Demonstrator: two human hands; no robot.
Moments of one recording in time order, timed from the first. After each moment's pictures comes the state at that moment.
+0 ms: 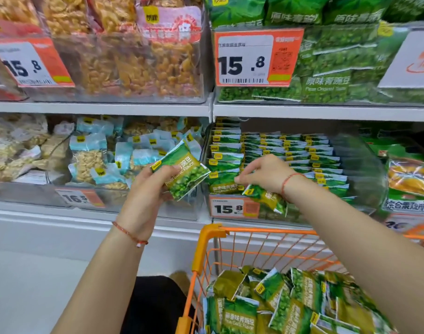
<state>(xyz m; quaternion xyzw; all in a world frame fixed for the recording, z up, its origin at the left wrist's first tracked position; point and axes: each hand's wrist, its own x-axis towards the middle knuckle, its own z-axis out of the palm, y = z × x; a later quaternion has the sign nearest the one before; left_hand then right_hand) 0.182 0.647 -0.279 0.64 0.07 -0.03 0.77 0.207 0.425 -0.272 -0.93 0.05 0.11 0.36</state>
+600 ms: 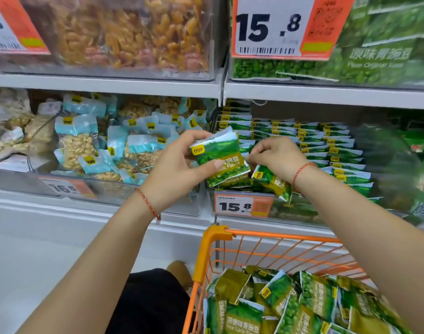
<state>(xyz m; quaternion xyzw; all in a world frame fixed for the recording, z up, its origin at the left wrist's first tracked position) 0.220 0.627 -0.286 0.82 -0.17 0.02 0.54 0.241 0.422 -0.294 -0.89 0.04 0.04 0.45</state>
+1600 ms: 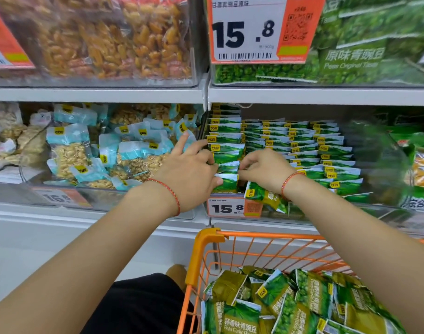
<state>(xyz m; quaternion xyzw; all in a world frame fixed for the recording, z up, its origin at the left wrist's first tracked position) 0.230 0.600 -0.280 0.94 -0.32 0.05 -0.12 0.232 0.423 -0.301 -0.94 0.00 0.08 0.34</state>
